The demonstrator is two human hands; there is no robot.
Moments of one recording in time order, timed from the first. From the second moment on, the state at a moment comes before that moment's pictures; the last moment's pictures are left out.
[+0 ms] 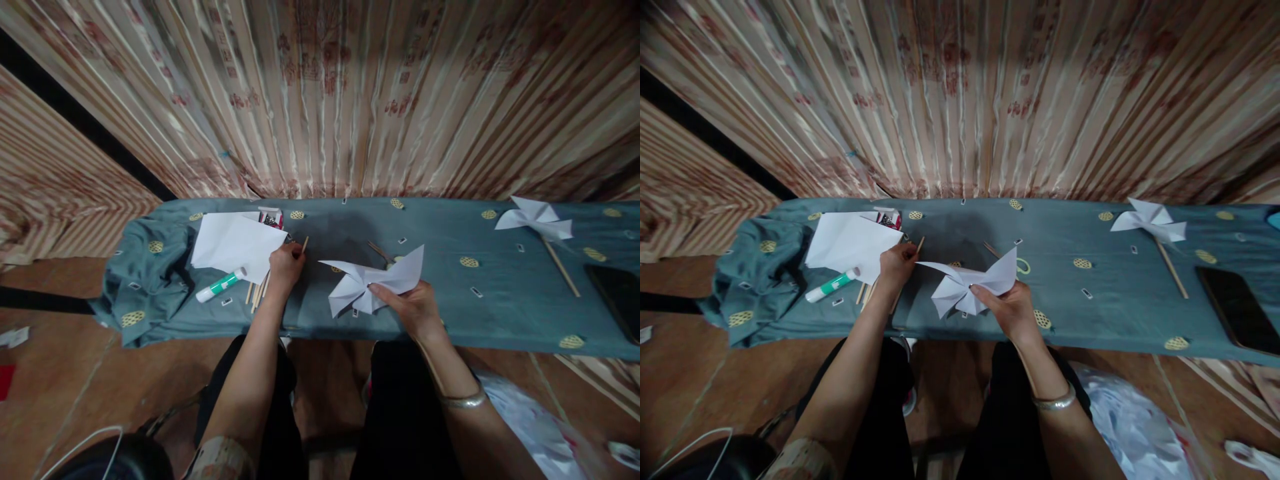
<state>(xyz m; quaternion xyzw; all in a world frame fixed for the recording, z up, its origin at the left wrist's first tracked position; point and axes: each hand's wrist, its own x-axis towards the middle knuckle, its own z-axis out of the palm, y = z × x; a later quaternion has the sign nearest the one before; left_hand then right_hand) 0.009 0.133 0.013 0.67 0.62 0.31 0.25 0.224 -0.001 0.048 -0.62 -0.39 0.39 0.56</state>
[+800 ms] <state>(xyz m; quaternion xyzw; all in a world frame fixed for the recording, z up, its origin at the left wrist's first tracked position) 0.020 0.020 0.107 0.49 0.38 0.41 0.67 0.183 -0.043 0.129 -0.41 -0.74 -0.02 0.53</state>
